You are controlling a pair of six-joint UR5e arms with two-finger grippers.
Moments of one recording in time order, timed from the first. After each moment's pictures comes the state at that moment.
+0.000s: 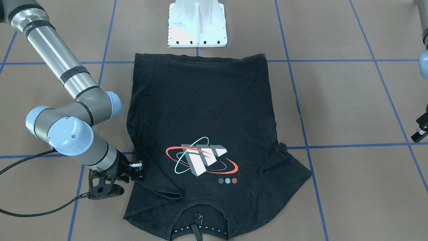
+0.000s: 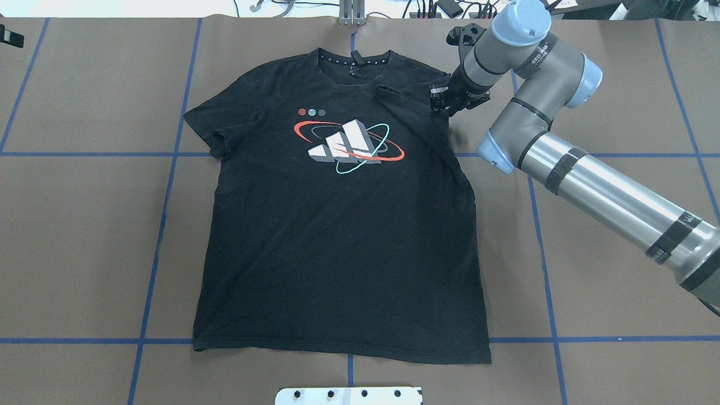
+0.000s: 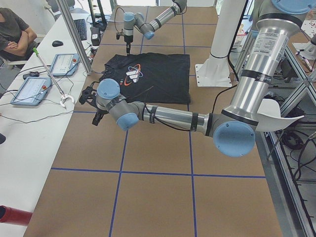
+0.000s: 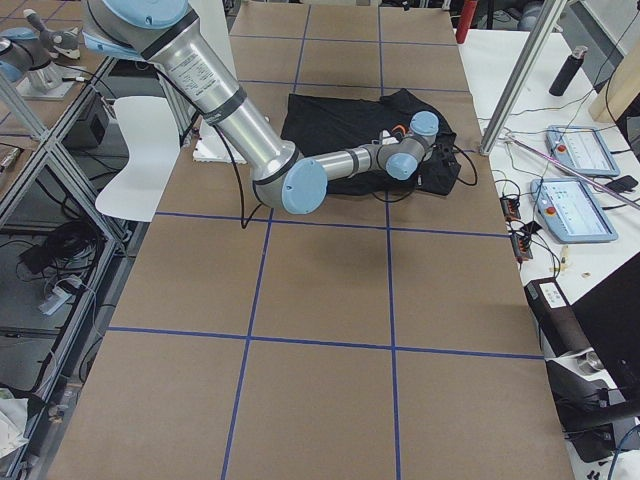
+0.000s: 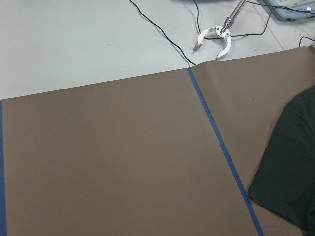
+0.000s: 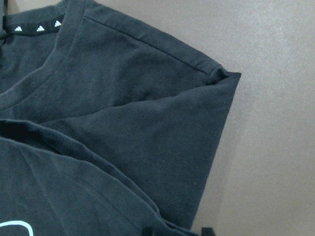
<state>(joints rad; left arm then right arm) -1.39 -1.87 -1.41 -2.33 -2.37 -0.50 0.87 -0.77 0.97 -0.92 2.14 0.93</state>
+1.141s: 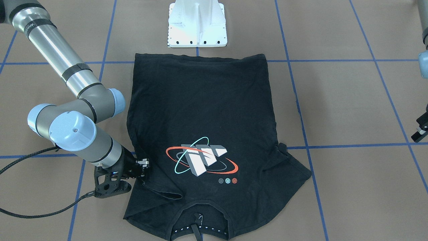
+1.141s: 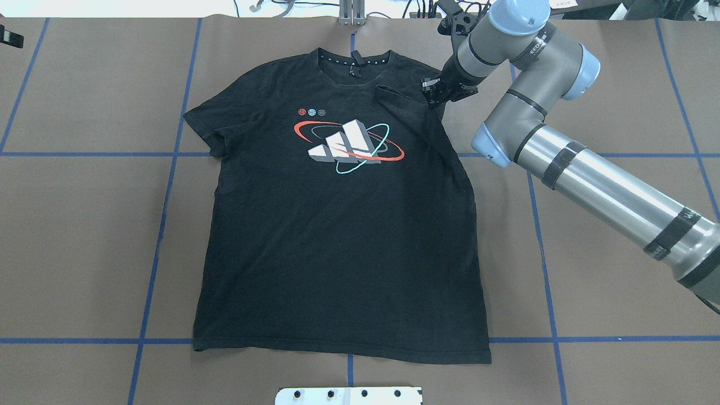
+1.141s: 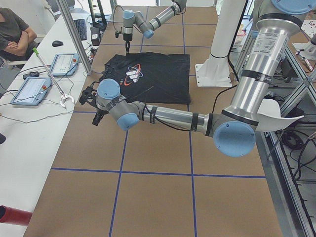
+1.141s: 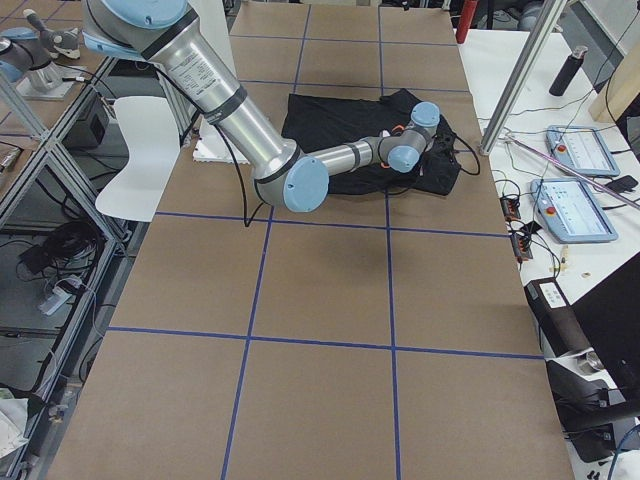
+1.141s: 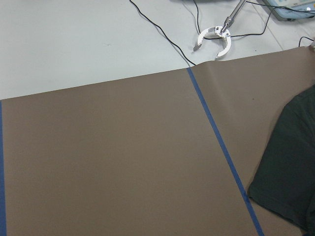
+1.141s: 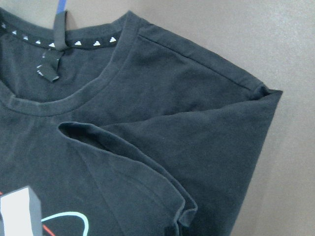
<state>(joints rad) -1.39 -1.86 -1.41 -2.33 -2.37 -0.50 0.88 -0.76 1.02 -0.92 2.18 0.92</state>
